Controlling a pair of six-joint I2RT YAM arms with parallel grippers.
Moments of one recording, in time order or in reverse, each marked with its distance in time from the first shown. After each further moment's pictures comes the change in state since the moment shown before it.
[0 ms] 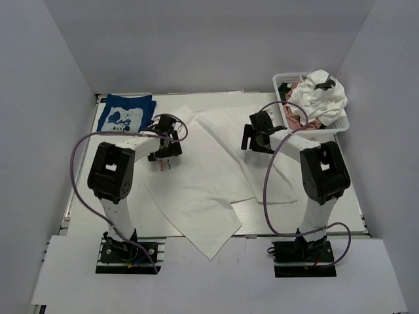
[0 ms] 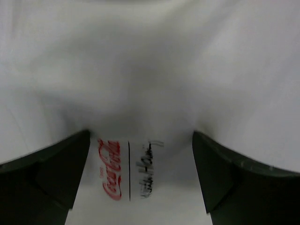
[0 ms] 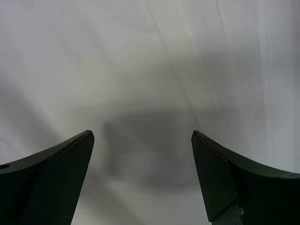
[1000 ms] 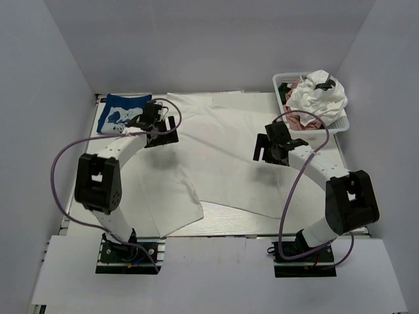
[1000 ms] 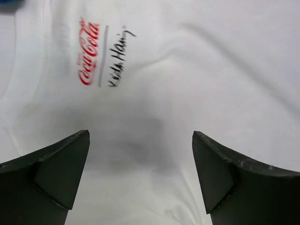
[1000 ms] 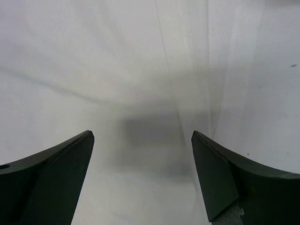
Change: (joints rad) left arm 0.095 -0.038 0.110 -0.010 0.236 0.157; right arm -0.044 -0.320 -0.268 -0.072 -0.046 -0.003
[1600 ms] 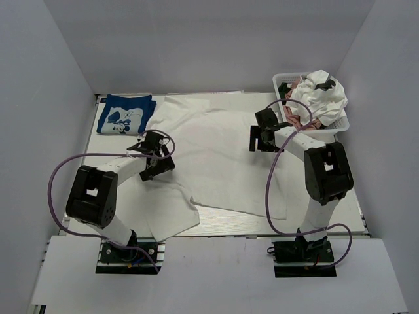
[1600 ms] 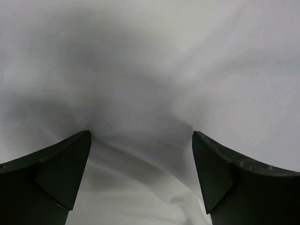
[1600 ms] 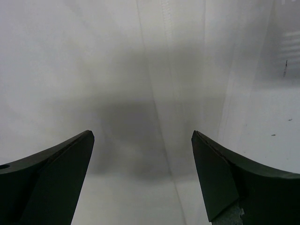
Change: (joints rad) left arm -0.055 -0.206 -0.427 0.049 -0.083 -0.275; right arm -0.012 0.306 0.303 -0.054 0.088 -0.120
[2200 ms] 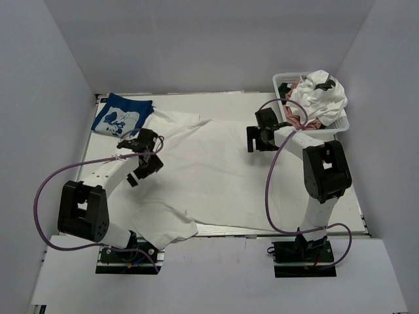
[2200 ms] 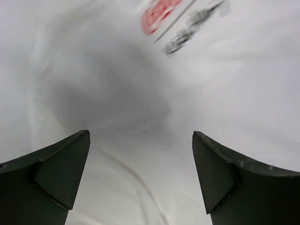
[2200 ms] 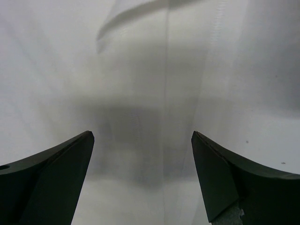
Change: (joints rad) left arm 0.019 -0.151 0.055 -0.435 -0.222 -0.303; right arm -0.008 0.048 0.026 0.027 -0.073 -0.118
